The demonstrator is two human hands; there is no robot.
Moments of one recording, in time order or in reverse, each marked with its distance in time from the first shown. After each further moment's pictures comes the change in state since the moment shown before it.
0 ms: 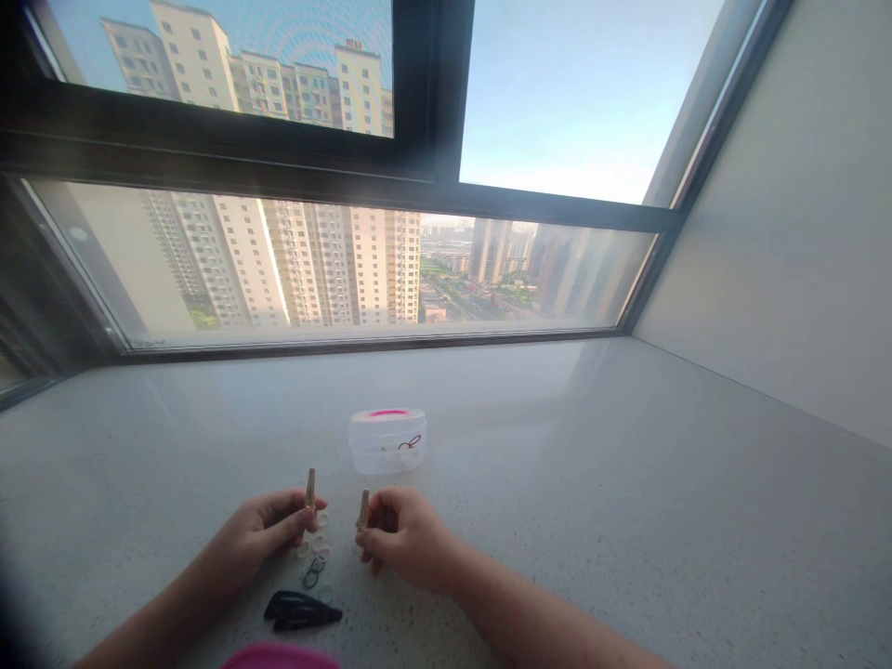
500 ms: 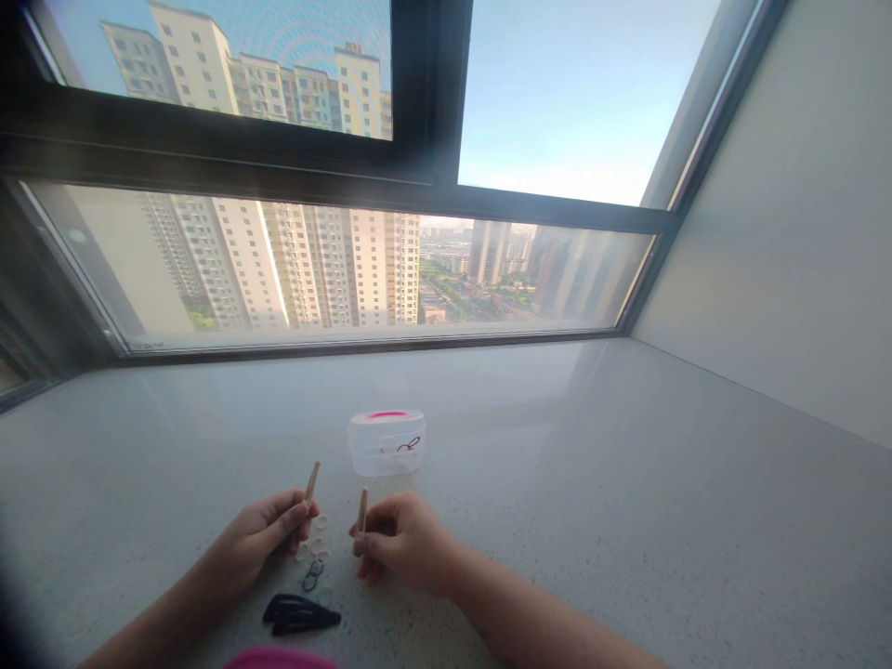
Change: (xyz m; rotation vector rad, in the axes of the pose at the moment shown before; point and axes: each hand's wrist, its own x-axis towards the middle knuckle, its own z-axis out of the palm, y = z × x) left_hand 0.004 -0.010 0.001 -0.078 -0.007 0.017; right_hand 0.000 0.004 -0.003 0.001 -0.058 0.079
